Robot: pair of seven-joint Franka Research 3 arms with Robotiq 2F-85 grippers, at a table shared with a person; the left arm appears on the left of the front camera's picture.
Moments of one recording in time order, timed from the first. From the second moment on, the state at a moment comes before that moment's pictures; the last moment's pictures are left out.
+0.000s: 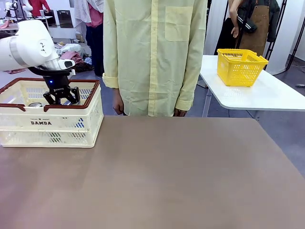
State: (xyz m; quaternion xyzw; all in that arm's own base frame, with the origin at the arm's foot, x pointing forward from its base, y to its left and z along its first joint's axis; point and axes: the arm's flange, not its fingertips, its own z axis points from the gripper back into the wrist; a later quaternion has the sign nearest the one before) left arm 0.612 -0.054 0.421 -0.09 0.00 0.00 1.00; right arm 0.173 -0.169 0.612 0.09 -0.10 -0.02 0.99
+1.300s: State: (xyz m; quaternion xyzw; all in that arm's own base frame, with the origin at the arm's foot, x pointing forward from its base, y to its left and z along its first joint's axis) left arm 0.622 -0.058 0.405 -0.08 0.04 -0.01 1.00; right arm 0.173 -0.169 0.612 0.09 -0.10 -0.02 0.99
